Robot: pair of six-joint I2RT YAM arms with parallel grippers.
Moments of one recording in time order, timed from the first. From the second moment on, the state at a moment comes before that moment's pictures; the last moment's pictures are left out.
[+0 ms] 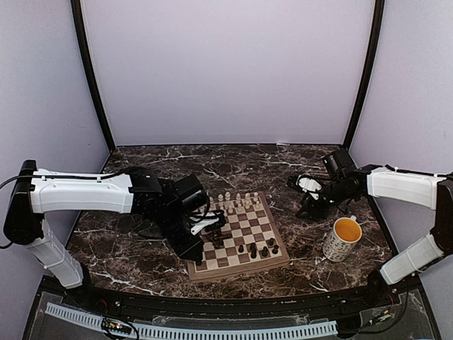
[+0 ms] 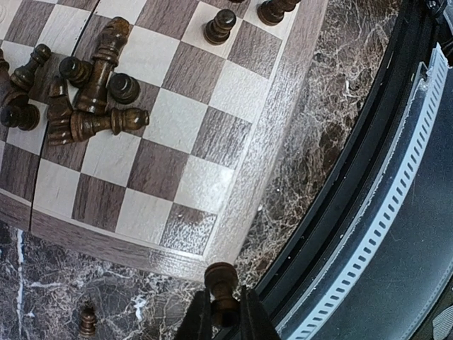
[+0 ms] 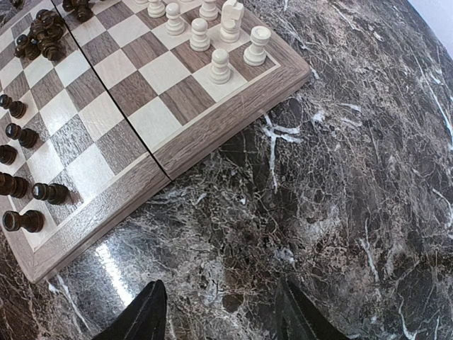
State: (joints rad) left arm -1.07 1.59 1.19 -0.90 0.22 -0.17; right arm 0.41 1.39 0.84 -0.48 -0.36 -0.65
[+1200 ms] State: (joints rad) left arm -1.09 1.70 1.16 -0.82 0.12 -0.19; right arm 0.41 1.39 0.84 -0.48 -0.36 -0.65
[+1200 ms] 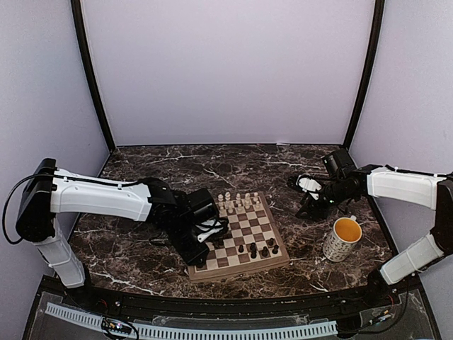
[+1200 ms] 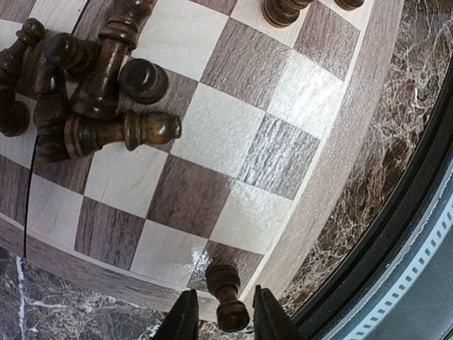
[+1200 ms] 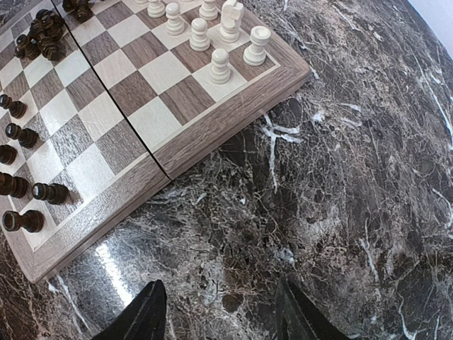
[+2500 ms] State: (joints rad) left arm -1.05 1.41 0.75 -0.60 0.15 -0.91; right arm 0.41 1.38 0.84 -0.49 -0.37 -0.65
